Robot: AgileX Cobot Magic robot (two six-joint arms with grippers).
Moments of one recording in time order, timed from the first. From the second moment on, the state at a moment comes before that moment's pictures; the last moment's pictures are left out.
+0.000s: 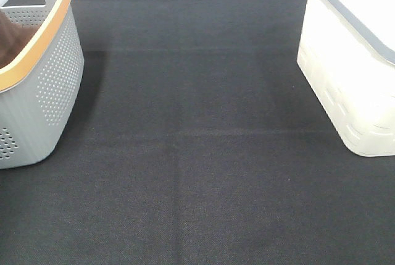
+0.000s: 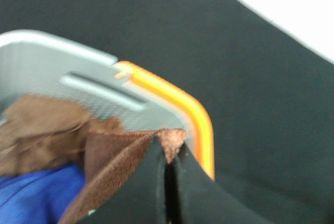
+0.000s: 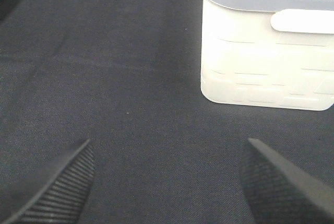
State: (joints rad) left arm 0.25 1.81 -1.76 -0.57 0.68 0.00; right arm -0.01 -0.01 -0.50 0.15 1.07 -0.16
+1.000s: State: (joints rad) left arm -0.15 1.62 -1.89 -1.21 0.42 0.52; right arm -0.01 0.22 -0.52 0.67 0.70 -0.35
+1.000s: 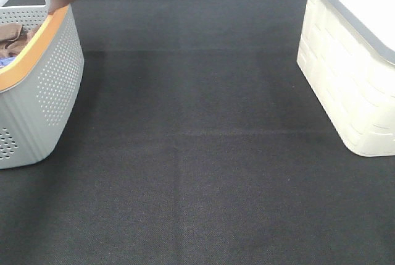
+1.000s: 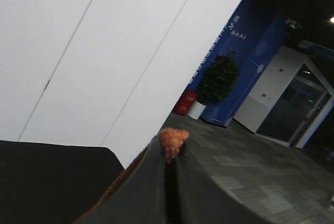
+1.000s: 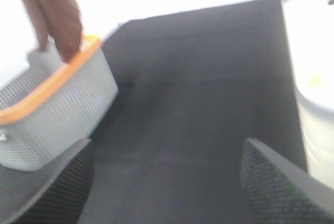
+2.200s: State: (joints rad) left arm -0.47 1.75 -1.90 -1.13 0.34 0.58; right arm 0.52 1.26 -1.04 0.49 0.37 -0.63
